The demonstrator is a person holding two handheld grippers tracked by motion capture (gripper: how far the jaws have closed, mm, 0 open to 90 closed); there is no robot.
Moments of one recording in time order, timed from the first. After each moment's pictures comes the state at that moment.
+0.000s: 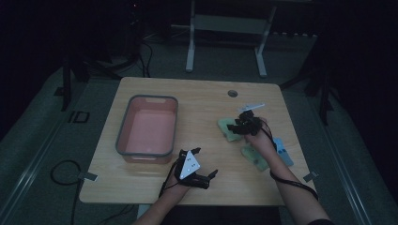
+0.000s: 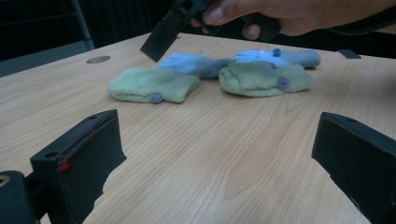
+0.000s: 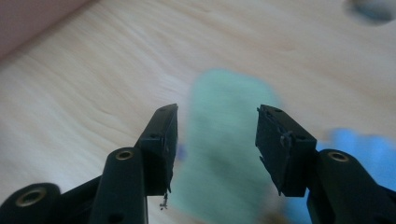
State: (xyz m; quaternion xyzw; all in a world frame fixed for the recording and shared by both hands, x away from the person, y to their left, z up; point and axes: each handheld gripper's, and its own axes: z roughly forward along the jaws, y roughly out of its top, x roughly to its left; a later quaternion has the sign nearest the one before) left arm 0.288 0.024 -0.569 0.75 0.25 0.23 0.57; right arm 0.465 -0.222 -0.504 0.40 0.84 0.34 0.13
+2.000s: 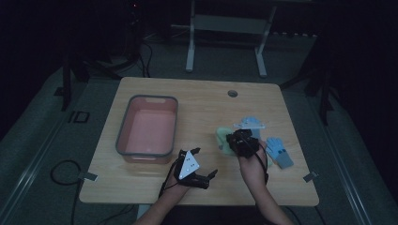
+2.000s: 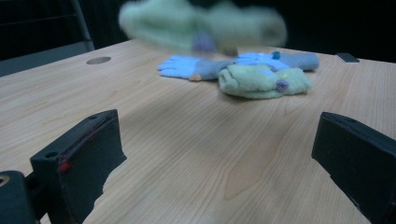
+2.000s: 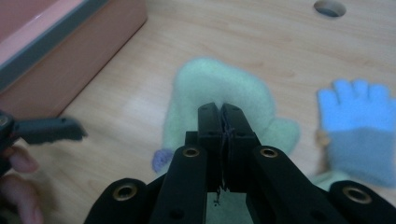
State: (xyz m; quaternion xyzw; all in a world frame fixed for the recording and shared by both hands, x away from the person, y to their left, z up) left arm 0.288 0.025 -0.569 0.75 0.25 0.23 0.57; right arm 0.341 -0.176 -0.456 0.48 0.78 0.34 0.22
